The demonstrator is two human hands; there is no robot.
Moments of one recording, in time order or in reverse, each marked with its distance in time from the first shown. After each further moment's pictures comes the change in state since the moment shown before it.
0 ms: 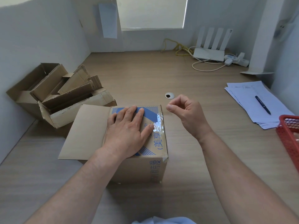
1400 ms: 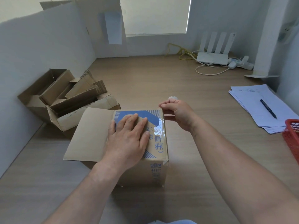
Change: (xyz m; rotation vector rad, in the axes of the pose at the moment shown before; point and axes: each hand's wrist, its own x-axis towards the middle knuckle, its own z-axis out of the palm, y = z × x) left_hand -0.020 -0.005 0.001 -0.057 0.008 -0.010; right_hand 0.043 0.015 0.019 0.213 -0.208 0.412
